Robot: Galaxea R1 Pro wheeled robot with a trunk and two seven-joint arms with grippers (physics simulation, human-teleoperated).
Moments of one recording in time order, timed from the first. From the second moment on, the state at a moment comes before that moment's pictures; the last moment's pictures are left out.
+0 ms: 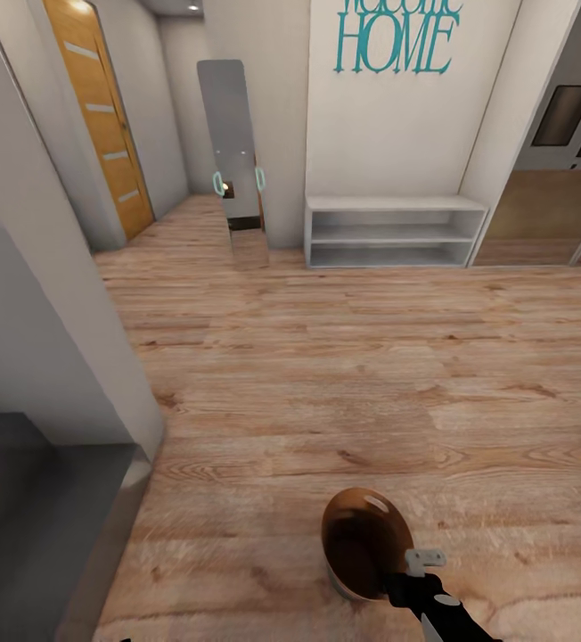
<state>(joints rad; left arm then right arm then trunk) 0.14 0.20 0.43 -1.07 0.27 0.17 -1.47 -0.44 -0.02 -0.03 -0.38 -0.01 0.04 0.02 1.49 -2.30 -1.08</state>
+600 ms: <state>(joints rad) 0.14 0.20 0.43 -1.07 0.27 0.17 -1.47 -0.44 -0.02 -0.03 -0.38 -0.01 0.04 0.02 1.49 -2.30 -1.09</state>
